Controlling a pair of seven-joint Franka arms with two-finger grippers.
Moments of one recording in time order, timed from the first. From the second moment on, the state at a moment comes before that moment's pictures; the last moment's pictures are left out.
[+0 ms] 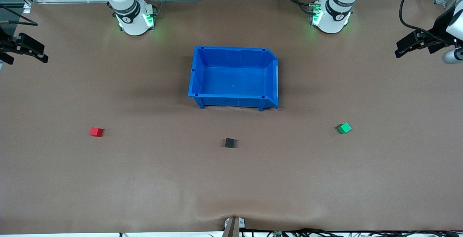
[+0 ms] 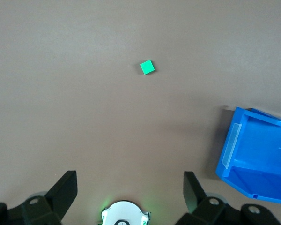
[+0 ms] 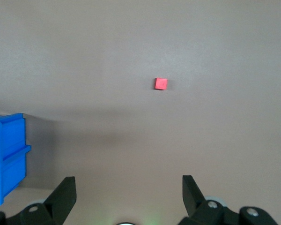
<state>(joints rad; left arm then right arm) 0.00 -0.06 -0.08 -1.56 0.05 1.44 -0.18 -0.05 -0.05 0.00 -1.54 -0.02 1.45 -0.09</state>
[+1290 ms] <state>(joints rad) 0.01 0.04 -0.07 -1.92 0.05 1.93 -0.25 -0.07 -0.01 0.00 -1.54 -0.02 1.46 -0.09</state>
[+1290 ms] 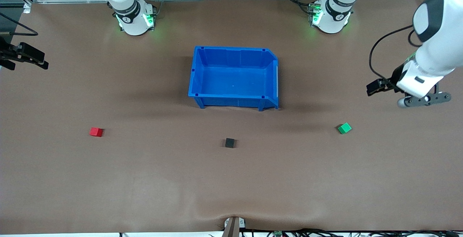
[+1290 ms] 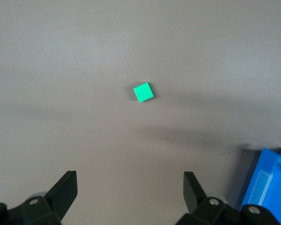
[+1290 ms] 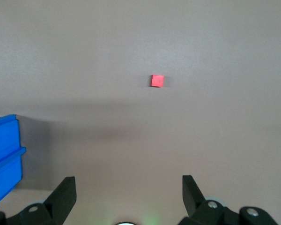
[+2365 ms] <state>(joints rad) 0.02 0.33 -0.07 -1.94 0.05 2.16 -0.53 -0.07 0.02 0.00 -1.53 -0.02 1.47 -0.09</state>
